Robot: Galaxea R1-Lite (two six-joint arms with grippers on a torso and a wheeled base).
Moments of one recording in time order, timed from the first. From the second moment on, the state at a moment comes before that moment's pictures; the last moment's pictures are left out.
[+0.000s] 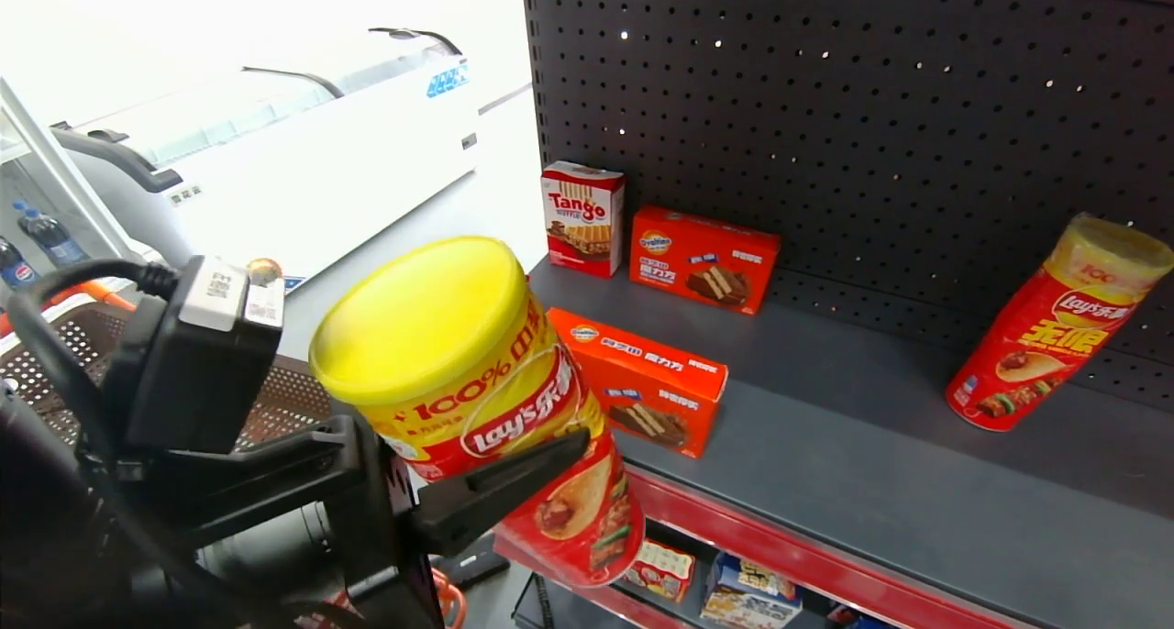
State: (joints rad) left arm -0.75 1.37 -0.43 -1.02 -0.32 -0.01; right arm -0.02 0.00 0.00 0.00 -0.02 -0.01
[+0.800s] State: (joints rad) left arm -0.75 1.34 -0.49 -0.88 -0.39 -0.01; right arm -0.02 0.00 0.00 0.00 -0.02 0.00
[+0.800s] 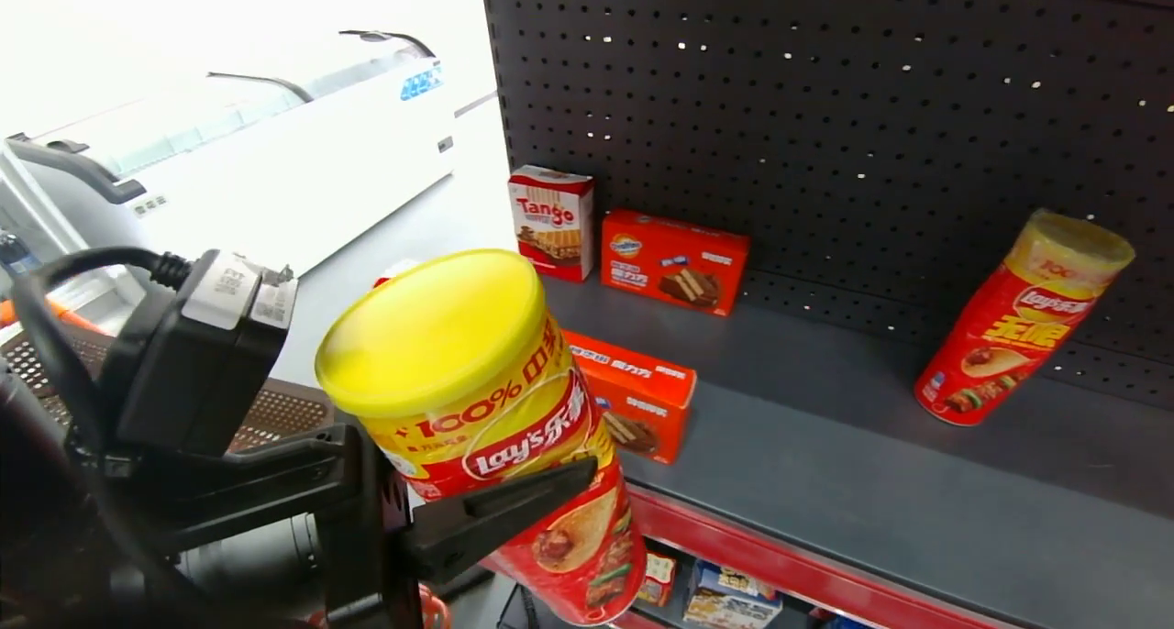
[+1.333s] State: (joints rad) left arm -0.74 1.35 -0.51 -0.88 -0.38 -0.01; right arm -0.02 0.00 0.00 0.00 -0.02 0.00
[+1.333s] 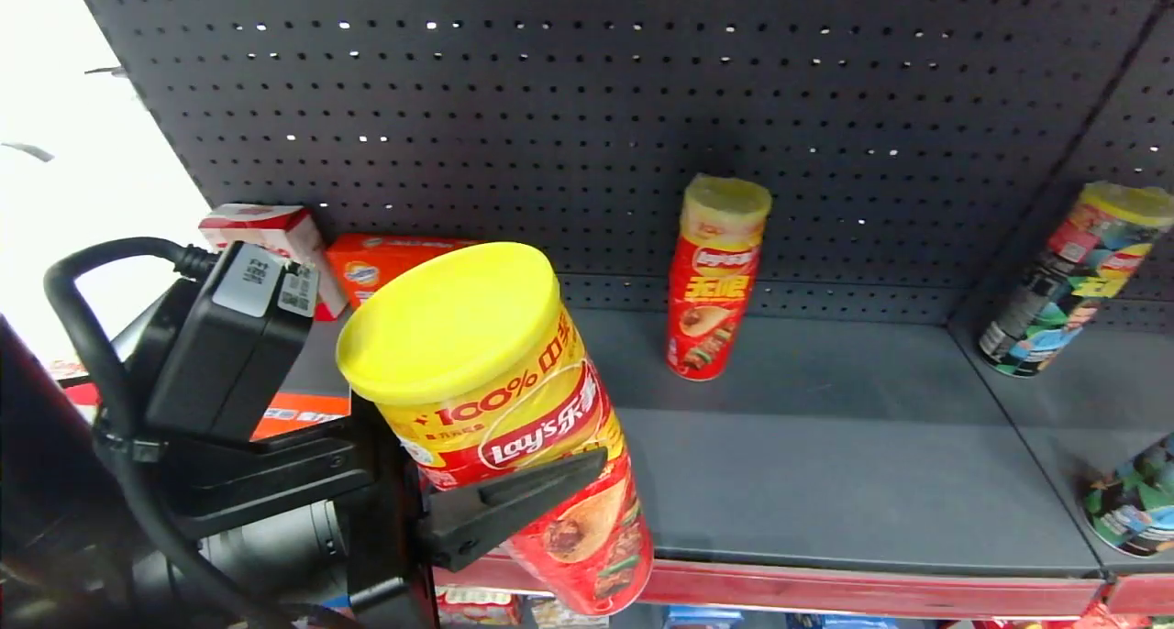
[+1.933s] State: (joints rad) left arm -0.67 1.36 -0.50 -0.90 -0.39 -0.01; right arm -0.02 0.00 0.00 0.00 -0.02 0.00
